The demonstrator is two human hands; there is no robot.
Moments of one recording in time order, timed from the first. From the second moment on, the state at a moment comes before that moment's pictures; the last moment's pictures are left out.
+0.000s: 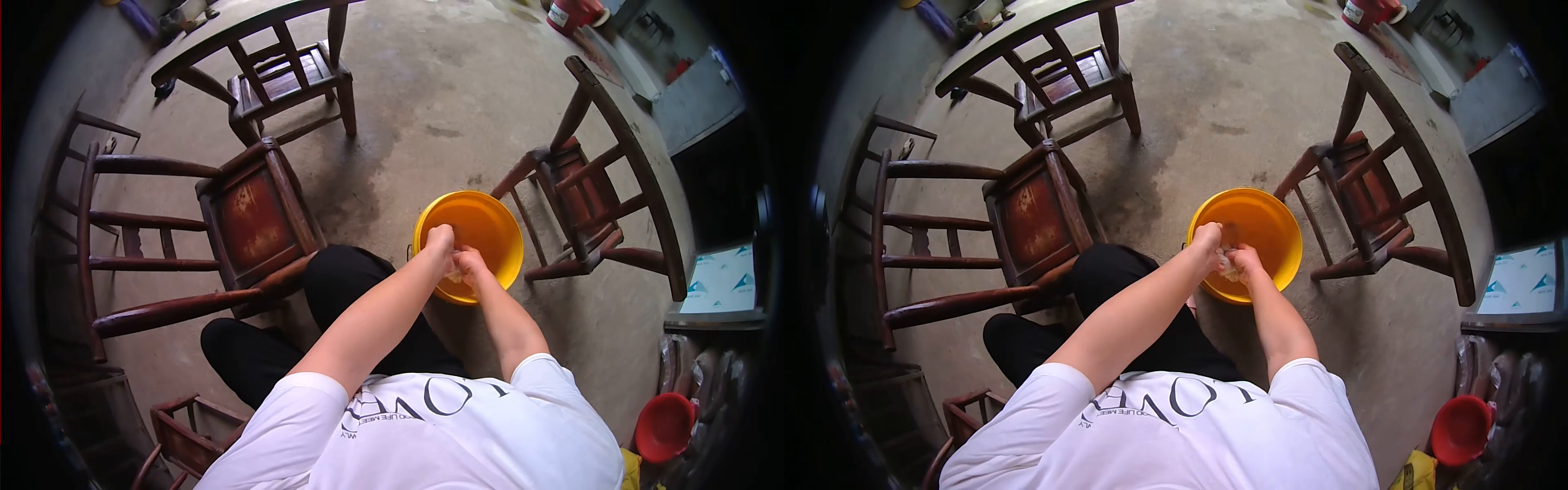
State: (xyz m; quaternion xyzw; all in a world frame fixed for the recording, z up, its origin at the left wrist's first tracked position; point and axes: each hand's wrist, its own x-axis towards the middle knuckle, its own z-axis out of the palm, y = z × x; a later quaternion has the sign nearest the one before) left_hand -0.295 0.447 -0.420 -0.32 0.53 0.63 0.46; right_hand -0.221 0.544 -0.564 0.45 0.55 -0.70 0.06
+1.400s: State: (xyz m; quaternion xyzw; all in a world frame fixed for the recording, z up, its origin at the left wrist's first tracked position) left_hand -0.300 0.434 -0.419 -0.27 0.57 0.62 0.46; right_hand -0.211 0.582 -0.597 0.52 0.81 -0.26 0.07
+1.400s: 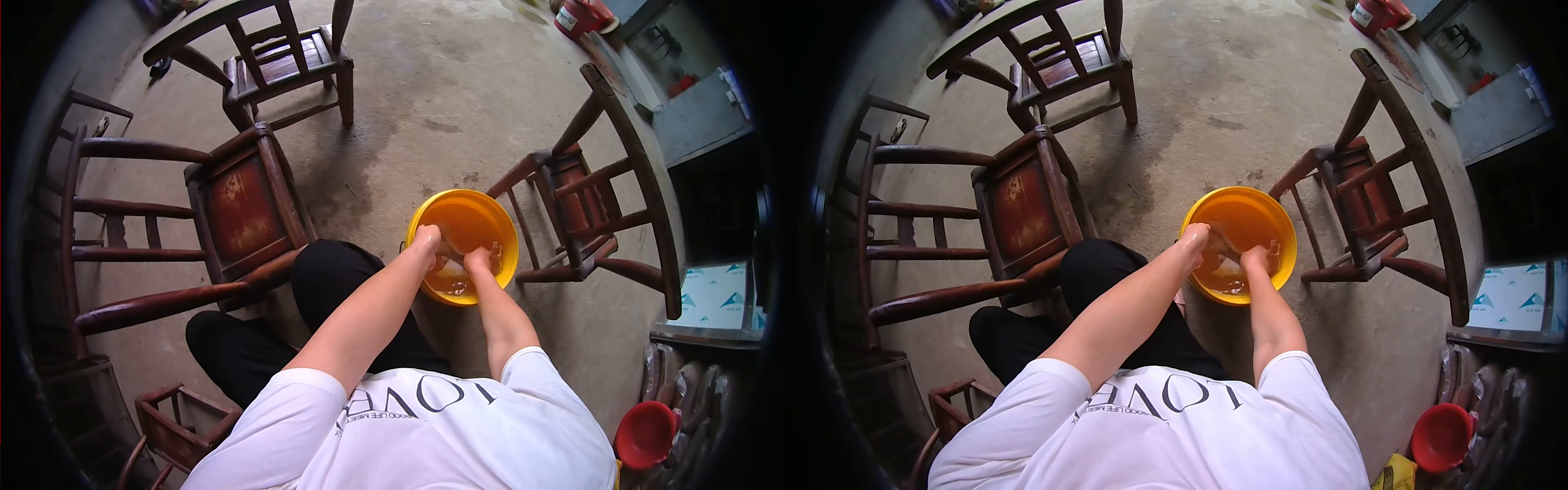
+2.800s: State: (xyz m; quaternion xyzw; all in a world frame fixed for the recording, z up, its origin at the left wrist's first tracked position) left_hand -0.299 0.453 -0.496 -0.19 0.55 0.65 0.49; right_hand -0.187 0.527 -0.441 0.05 0.87 -0.49 0.02
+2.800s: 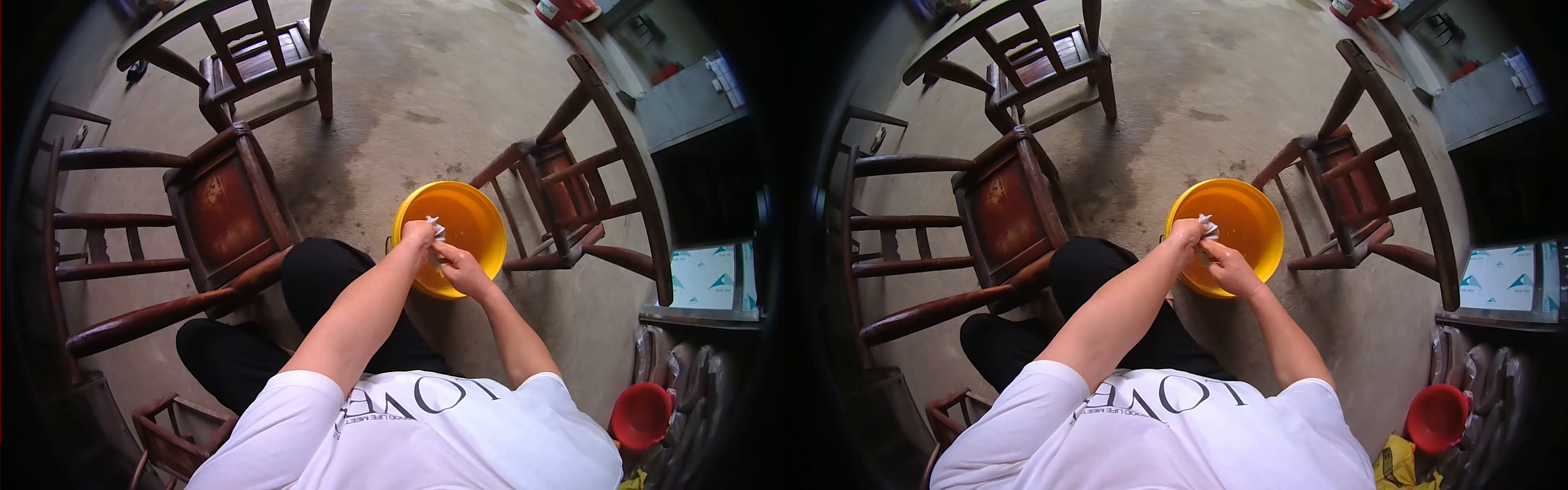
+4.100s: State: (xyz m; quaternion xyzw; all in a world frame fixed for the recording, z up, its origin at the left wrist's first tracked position) left_hand -0.313 0.445 -0.485 -0.20 0.41 0.79 0.40; right_hand -0.208 0.584 -0.410 0.34 0.60 -0.71 -0.16
